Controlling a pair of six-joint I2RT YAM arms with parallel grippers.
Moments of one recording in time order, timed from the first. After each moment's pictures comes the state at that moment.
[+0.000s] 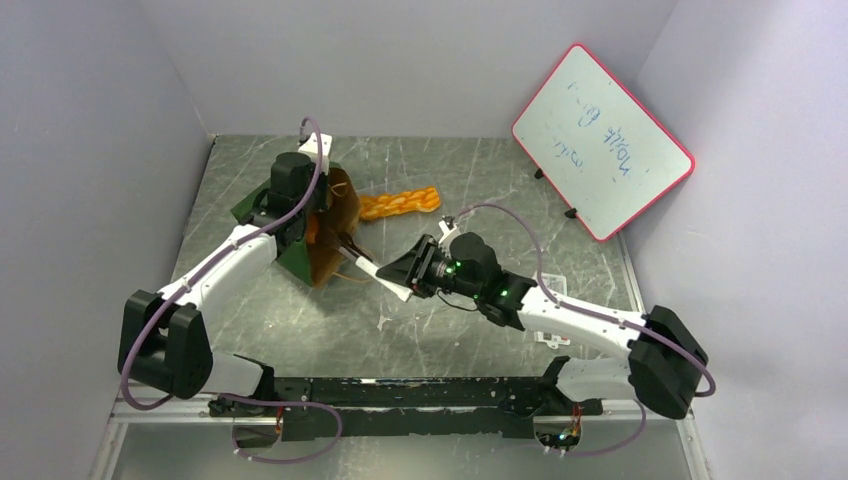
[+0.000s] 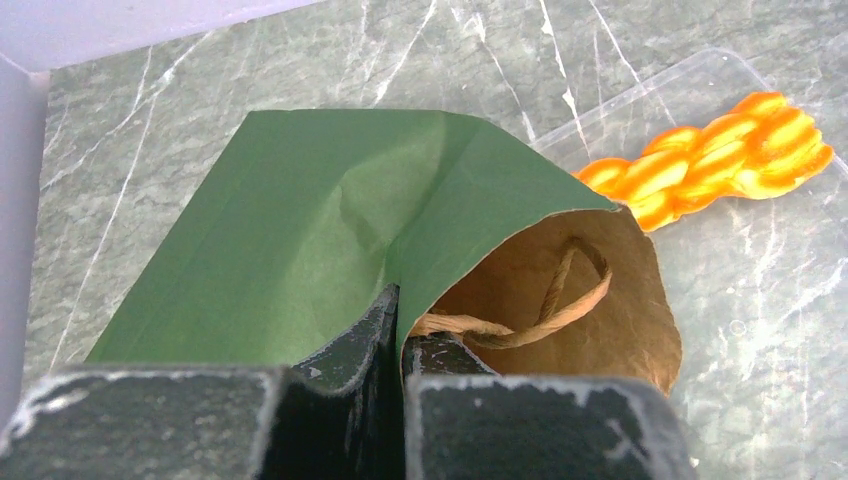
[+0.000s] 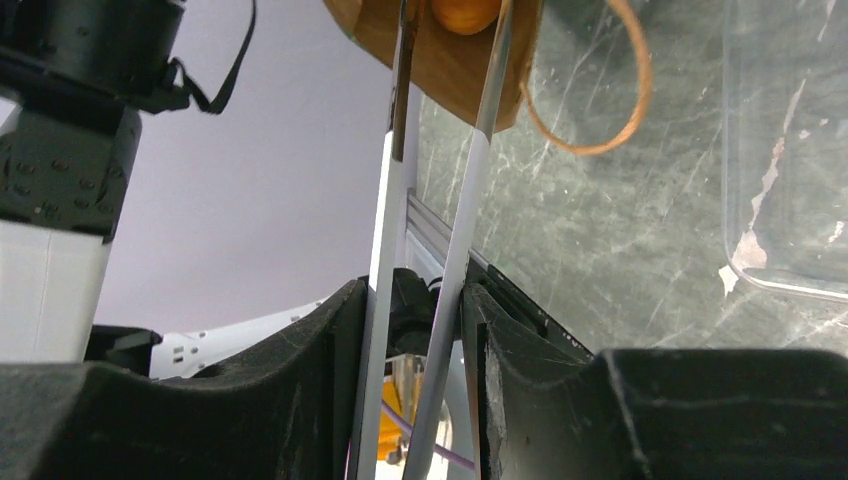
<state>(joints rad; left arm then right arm) -0.35 1.38 1.00 -0.03 -0.23 0.03 0.91 1.20 0.68 0.22 -0.16 1.26</state>
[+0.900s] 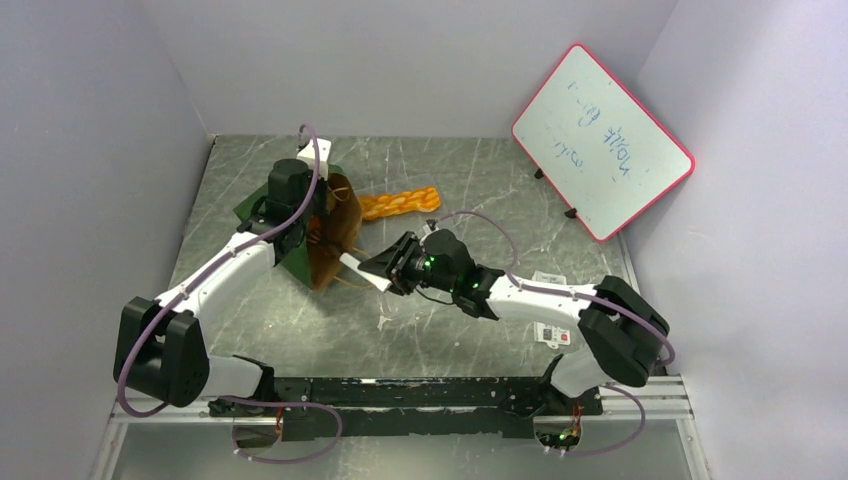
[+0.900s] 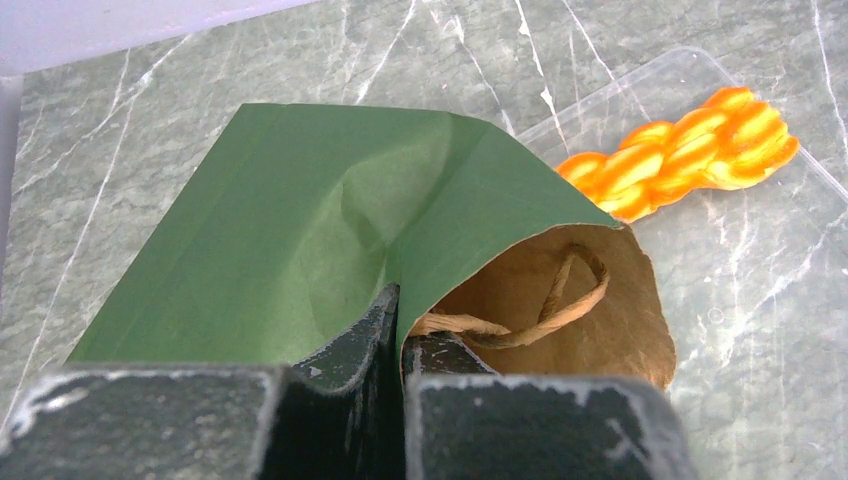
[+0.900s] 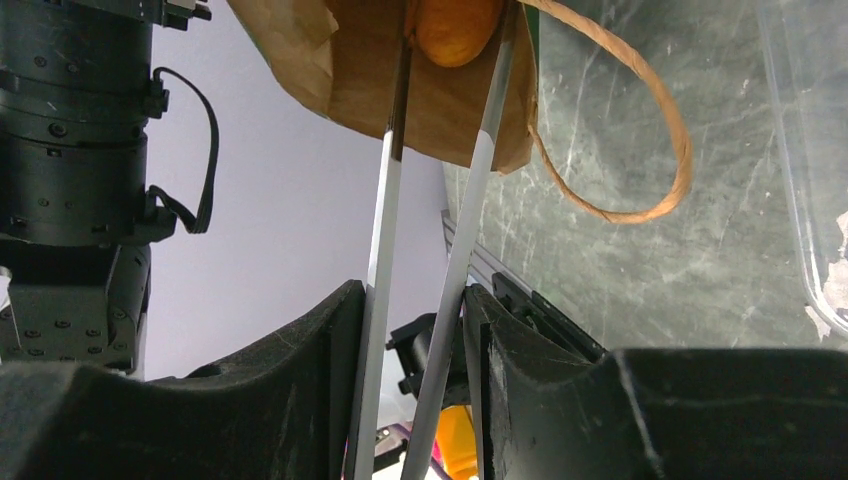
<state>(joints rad) -0.35 1.34 0.94 0.01 -0.19 0.02 0.93 1.46 0.75 0.38 -0.14 1.49</state>
